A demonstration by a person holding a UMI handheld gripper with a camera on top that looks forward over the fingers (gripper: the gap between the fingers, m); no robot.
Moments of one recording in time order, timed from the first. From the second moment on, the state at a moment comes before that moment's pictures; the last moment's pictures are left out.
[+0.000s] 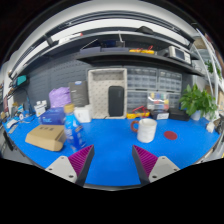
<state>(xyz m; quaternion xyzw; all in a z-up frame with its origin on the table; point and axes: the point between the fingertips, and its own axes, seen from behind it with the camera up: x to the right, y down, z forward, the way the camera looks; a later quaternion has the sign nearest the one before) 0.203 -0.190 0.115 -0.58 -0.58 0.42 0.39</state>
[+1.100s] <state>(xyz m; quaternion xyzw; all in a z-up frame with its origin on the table) 0.085 -0.334 0.067 -0.49 -0.63 0.46 0.39</state>
